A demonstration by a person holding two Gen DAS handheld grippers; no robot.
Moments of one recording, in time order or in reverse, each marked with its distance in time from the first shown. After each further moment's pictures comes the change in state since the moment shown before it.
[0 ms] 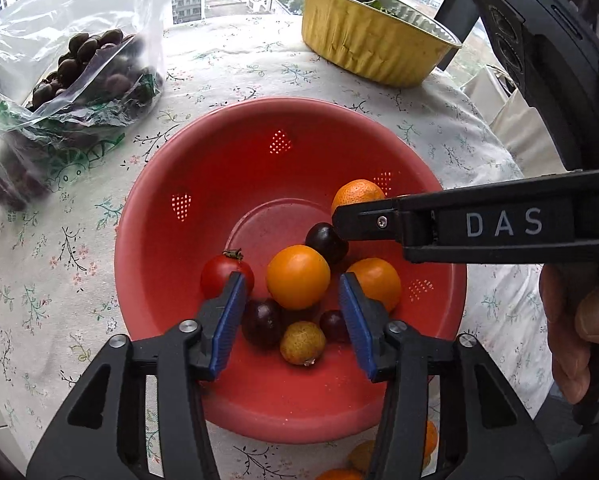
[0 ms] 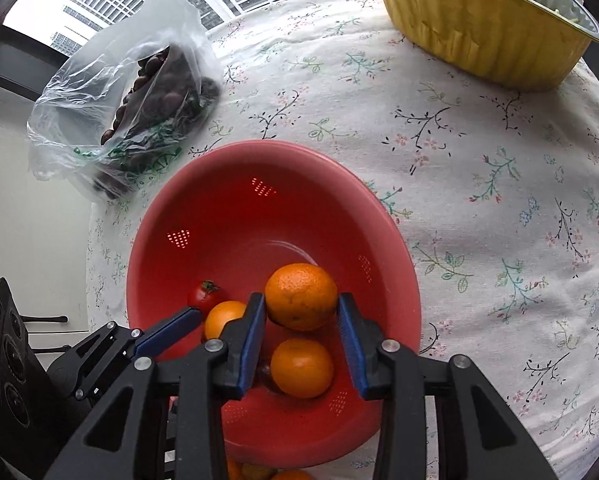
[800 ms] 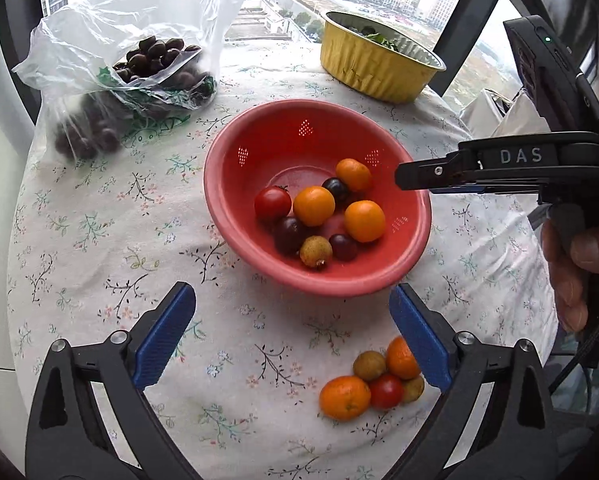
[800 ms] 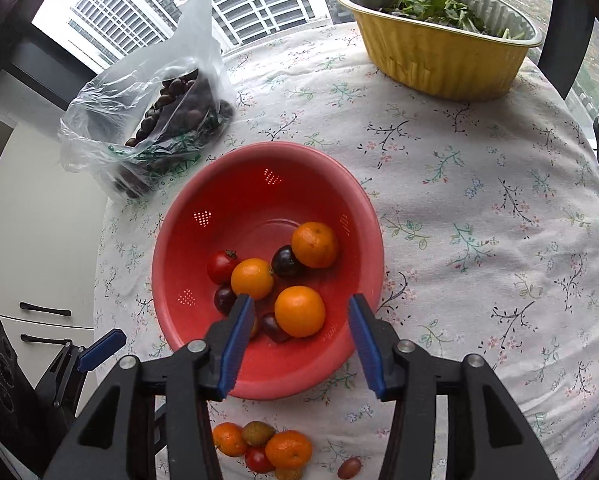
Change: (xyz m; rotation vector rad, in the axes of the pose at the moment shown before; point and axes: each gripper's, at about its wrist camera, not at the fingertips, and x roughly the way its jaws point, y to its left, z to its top) left arm -0.093 0.014 -0.085 -0.062 -0.092 0.020; right arm -0.061 0.001 -0.058 0.002 -0.134 -0.028
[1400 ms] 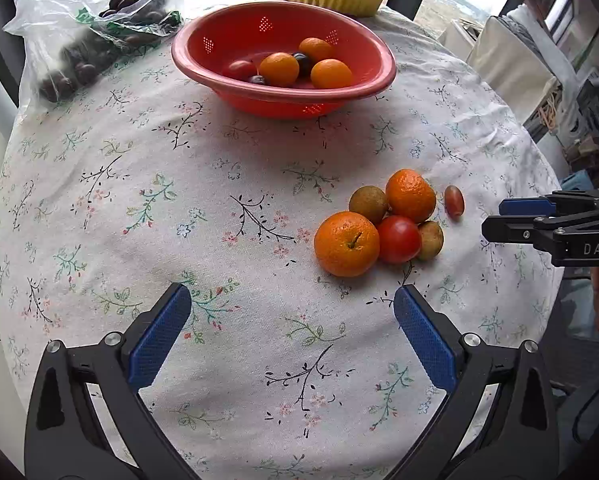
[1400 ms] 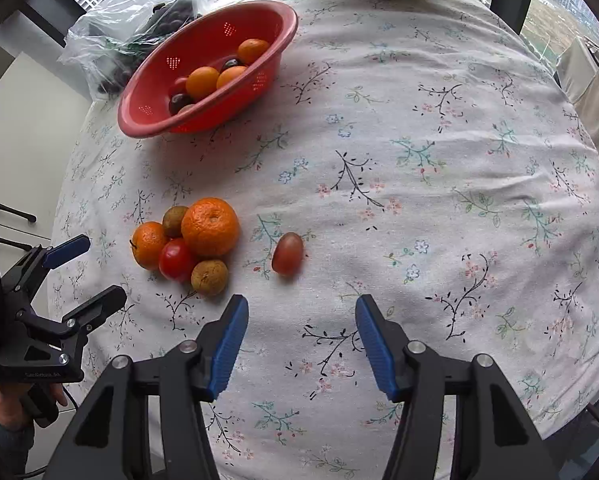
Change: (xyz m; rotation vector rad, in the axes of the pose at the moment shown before) left arm 0.008 -0.010 -0.108 0.174 0.129 -0.004; right arm -0.010 -0.035 -0.173 0.011 0.065 -0.114
